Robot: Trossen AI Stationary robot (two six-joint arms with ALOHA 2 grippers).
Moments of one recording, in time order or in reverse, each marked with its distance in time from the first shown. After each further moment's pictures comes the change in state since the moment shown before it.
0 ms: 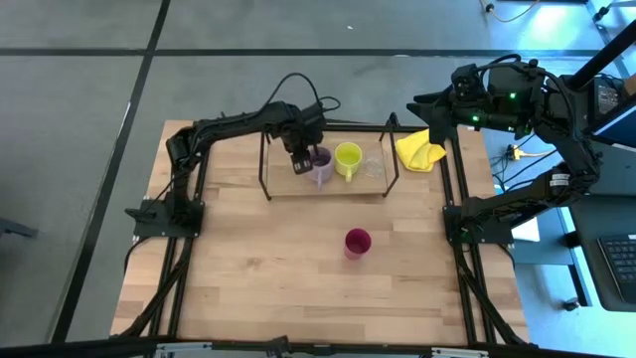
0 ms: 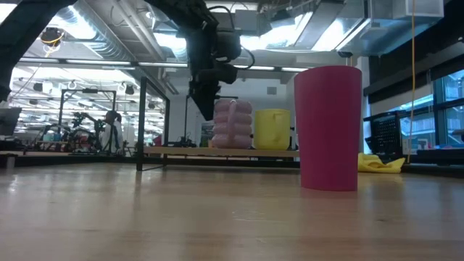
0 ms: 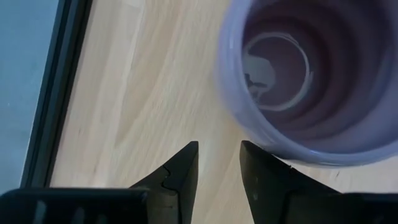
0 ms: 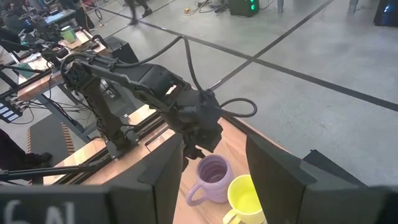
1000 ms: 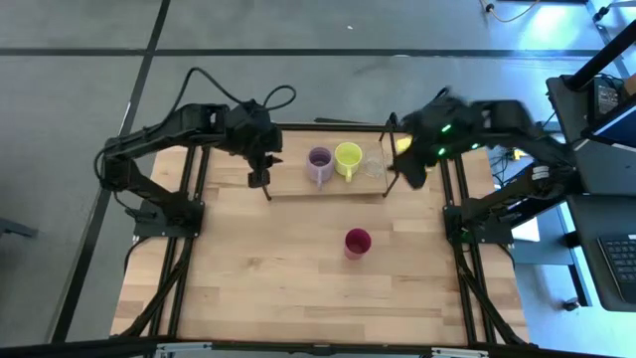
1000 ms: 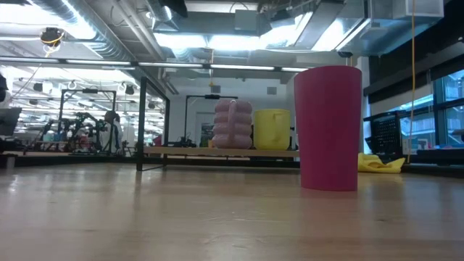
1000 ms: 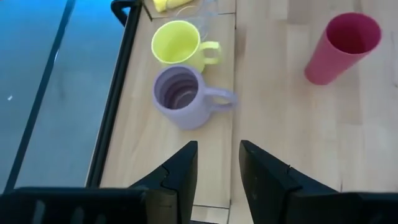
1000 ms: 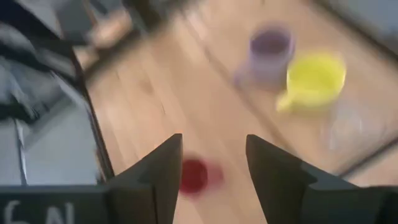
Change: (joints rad) left arm -0.247 -0.546 0.001 -0.132 -0.052 0.015; right arm 0.158 0.148 0.000 -0.287 -0.246 0.148
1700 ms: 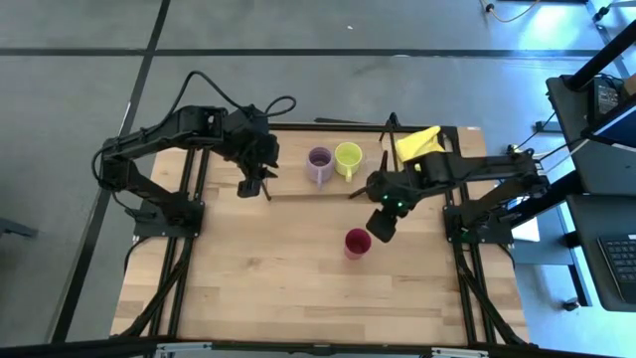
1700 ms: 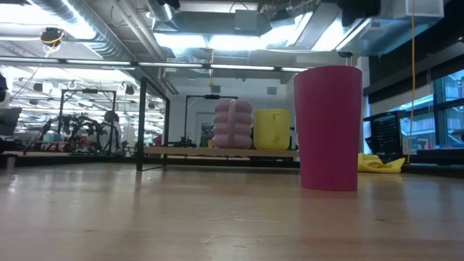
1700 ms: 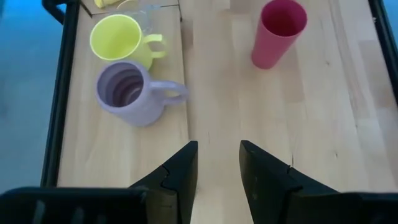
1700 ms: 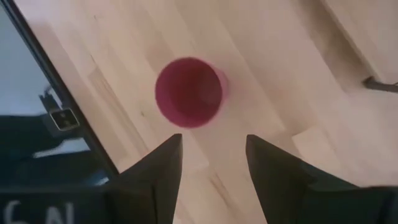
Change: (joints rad) left arm -0.031 -0.015 0.000 -0.067 0.168 0.043; right arm 0.253 0.134 -0.351 0.072 -0.046 0.188
